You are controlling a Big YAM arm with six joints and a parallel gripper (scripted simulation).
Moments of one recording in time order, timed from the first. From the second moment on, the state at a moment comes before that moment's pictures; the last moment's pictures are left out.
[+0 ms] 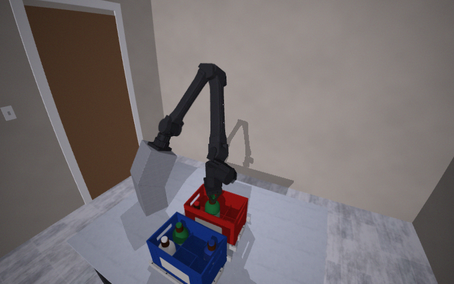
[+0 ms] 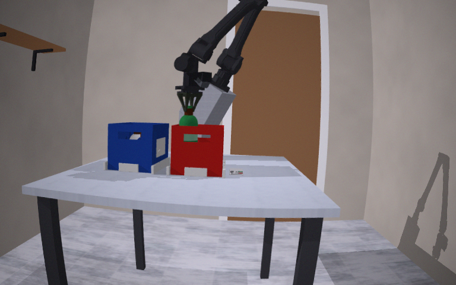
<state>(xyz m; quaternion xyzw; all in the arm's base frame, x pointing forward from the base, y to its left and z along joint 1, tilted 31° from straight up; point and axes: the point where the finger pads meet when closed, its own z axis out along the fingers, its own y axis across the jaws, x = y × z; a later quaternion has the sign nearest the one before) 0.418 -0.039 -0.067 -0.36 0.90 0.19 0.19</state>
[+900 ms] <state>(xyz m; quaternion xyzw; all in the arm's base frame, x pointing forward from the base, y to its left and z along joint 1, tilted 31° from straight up) 0.423 -0.028 -0.086 -0.36 0.90 0.18 0.19</state>
